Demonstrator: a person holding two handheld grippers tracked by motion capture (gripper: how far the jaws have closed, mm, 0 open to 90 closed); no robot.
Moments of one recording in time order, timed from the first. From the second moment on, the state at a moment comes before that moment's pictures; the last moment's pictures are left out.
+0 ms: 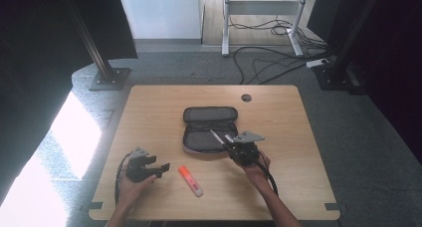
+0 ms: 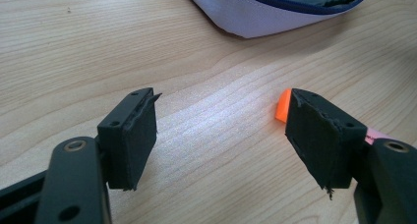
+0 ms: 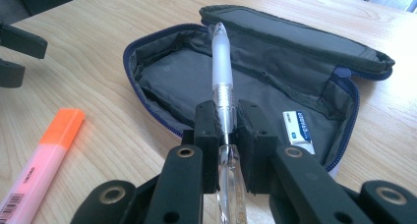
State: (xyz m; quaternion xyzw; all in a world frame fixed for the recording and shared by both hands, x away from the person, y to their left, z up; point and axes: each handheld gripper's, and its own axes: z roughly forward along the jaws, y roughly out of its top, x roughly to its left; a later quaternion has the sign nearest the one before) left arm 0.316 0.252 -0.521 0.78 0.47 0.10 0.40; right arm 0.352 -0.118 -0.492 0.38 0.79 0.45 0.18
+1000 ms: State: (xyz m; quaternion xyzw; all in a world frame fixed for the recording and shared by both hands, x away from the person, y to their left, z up) left arm 0.316 0.251 -0.522 0.78 0.47 0.10 0.40; right arm 0.378 -0.112 -0.497 0.38 0.79 0.44 0.18
